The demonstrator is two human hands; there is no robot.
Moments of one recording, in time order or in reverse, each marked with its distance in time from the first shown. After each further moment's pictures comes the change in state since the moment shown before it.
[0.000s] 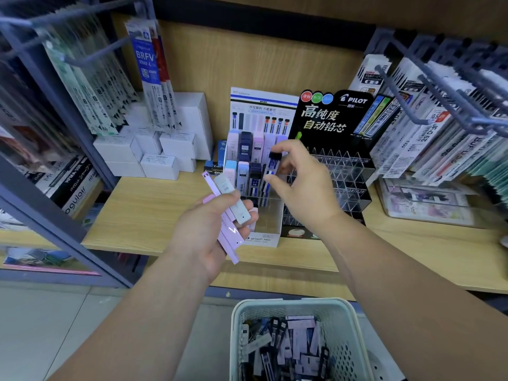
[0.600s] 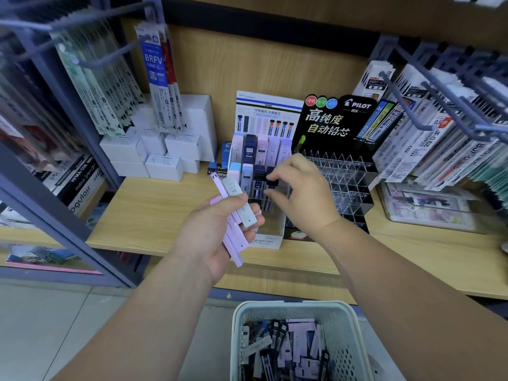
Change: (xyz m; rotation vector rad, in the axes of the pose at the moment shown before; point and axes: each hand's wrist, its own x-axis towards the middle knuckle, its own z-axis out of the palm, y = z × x) left_hand -0.008 0.003 0.003 0.026 -0.019 -0.009; right_hand -0.002 0.013 0.009 -0.213 0.006 -0.198
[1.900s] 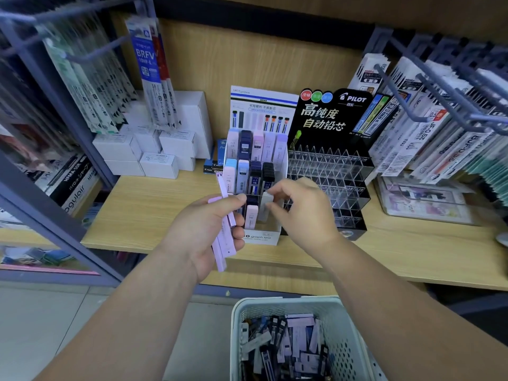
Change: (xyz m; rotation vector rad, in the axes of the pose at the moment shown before) left_hand 0.001 0.005 -0.010 0.186 0.040 -0.051; right_hand -0.034 -0.009 0.003 0.017 -0.024 0.175
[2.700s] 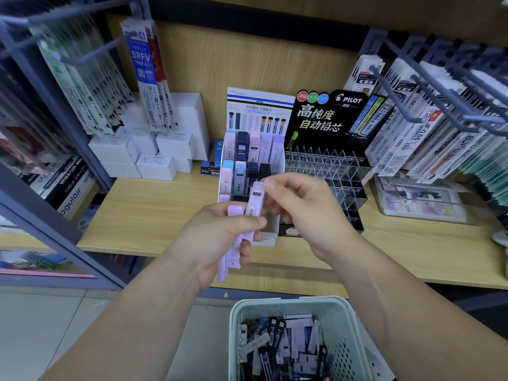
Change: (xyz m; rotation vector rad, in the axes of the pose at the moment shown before) left_hand -0.009 -0.005 0.010 0.232 -0.168 0.039; right_hand 0.001 -0.049 -0.045 0.869 -0.171 0.404
